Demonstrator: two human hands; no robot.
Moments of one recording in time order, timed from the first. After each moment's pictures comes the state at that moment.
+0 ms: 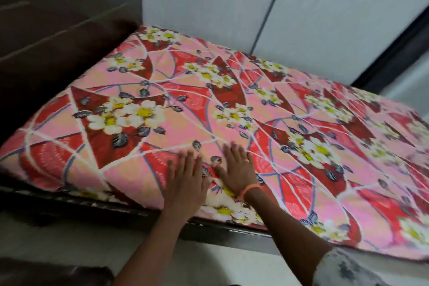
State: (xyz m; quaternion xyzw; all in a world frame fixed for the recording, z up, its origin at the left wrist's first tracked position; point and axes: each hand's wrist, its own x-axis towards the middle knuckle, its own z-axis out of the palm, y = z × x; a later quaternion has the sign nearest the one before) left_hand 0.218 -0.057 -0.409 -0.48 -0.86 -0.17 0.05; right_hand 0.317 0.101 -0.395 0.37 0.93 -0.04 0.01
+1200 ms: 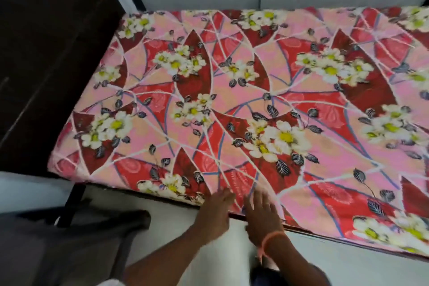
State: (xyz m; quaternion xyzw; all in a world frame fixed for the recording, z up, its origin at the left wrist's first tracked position) left_hand 0.451 0.084 -0.315 -0.53 -0.81 -0.04 -0.26; right_hand 0.581 0.188 -0.307 0.30 0.88 -0.24 0.27
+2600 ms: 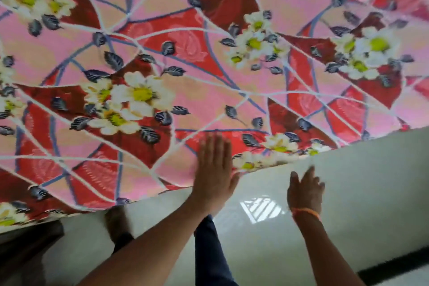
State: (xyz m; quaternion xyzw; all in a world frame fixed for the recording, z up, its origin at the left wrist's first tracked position) left_hand 0.680 0.275 -0.367 -0.69 -0.70 -0.05 -0.21; right_hand 0.918 0.315 -0.373 0.83 0.52 -0.20 0.08
